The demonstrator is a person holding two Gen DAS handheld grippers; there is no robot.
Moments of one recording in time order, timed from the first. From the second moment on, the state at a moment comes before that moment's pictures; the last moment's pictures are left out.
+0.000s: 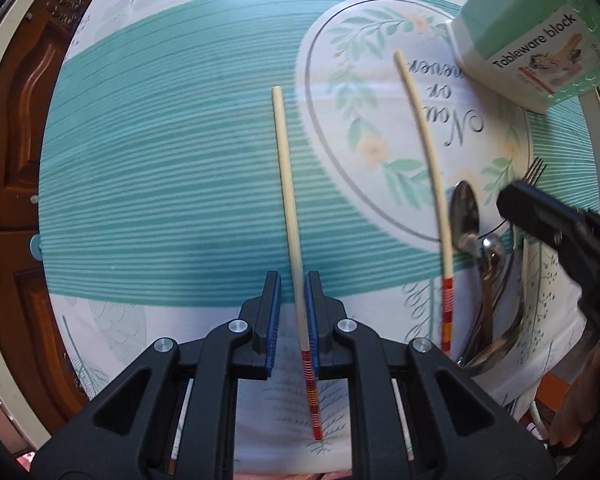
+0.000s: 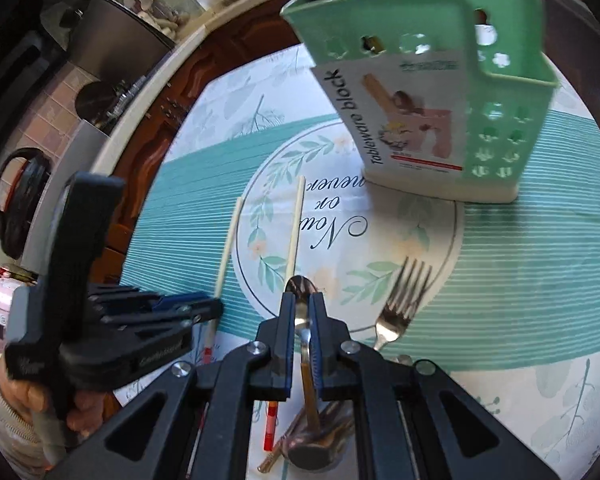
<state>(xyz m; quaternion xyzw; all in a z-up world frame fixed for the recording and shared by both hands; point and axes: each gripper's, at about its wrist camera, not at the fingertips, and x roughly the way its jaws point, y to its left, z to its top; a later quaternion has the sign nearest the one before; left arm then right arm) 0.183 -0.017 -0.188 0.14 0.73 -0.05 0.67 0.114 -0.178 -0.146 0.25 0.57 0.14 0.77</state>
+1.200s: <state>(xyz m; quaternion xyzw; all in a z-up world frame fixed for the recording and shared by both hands) 0.122 0.035 -0.155 0.09 0.64 -0.07 0.76 0.157 -0.134 -0.149 0.22 0.63 0.14 0.73</state>
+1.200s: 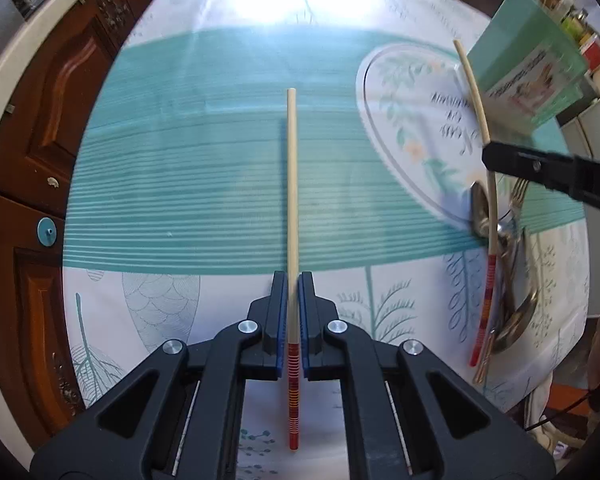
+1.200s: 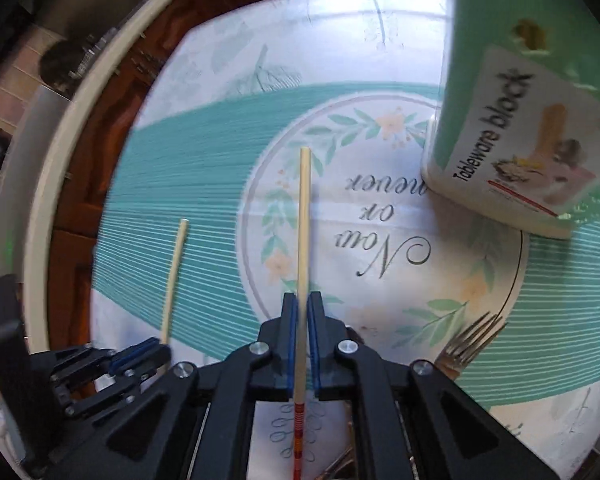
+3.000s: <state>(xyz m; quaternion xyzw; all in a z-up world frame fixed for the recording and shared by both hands) 0.232 -0.157 -0.040 0.02 0.29 -0.20 0.93 0.160 -0.272 -0.037 0.14 0.19 0.07 0.97</state>
